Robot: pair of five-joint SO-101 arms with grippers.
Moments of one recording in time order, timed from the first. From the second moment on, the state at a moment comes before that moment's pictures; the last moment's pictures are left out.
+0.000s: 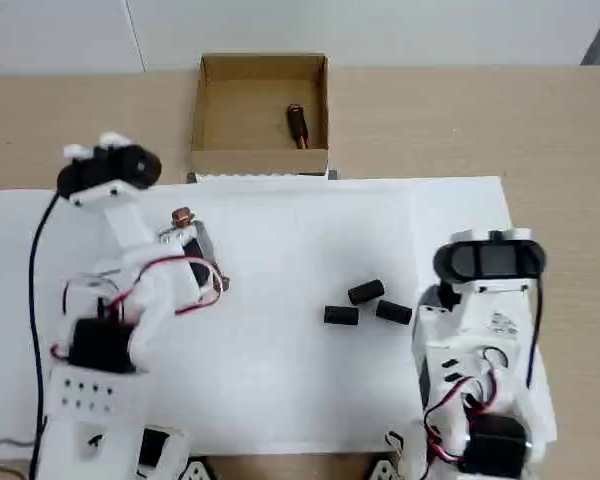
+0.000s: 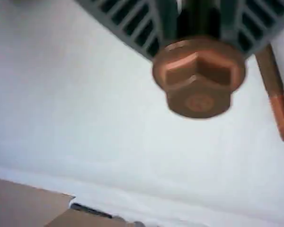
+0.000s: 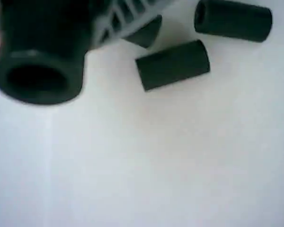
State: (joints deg) left arm 5.9 -56.5 46.8 61.2 29.5; right arm 2.0 -92.3 64.9 71.3 -0.6
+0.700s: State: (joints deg) left arm 10.0 -87.3 73.5 45.6 29.5; right arm -24.9 -102.9 90.2 43.6 -0.6
